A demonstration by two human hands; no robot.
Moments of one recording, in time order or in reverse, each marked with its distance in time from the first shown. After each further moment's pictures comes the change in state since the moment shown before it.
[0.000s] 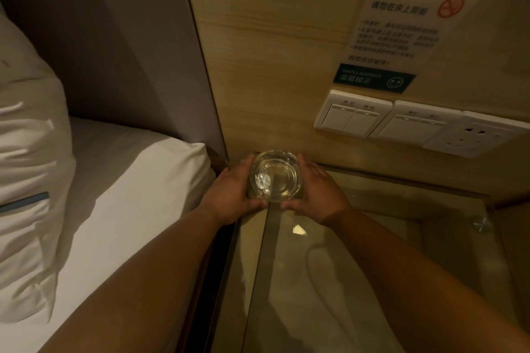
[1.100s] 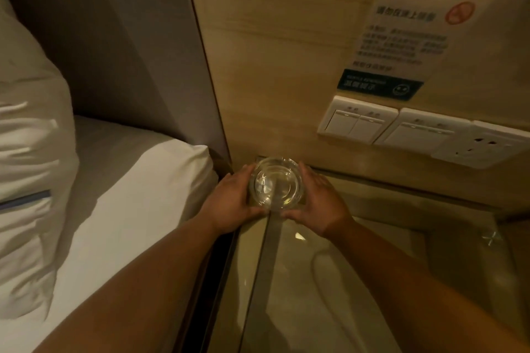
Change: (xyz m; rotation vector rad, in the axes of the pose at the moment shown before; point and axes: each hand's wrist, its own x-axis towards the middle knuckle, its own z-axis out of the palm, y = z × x) left_hand -0.004 0.003 0.003 -0.029 0.072 0.059; right_hand -0.002 0.005 0.010 0.065 0.068 -0.031
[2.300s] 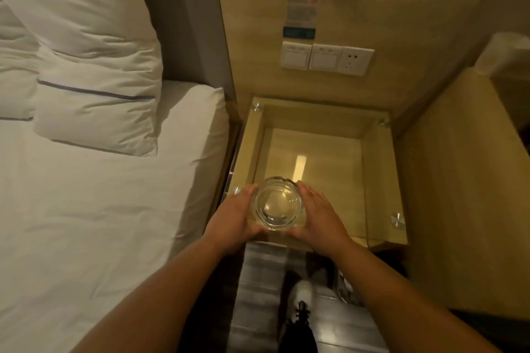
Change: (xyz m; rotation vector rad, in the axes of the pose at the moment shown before) left_hand -0.384 0.164 0.012 0.057 -0.029 -0.012; right_hand -0.417 -0.099 -0.014 0.040 0.022 -0.032
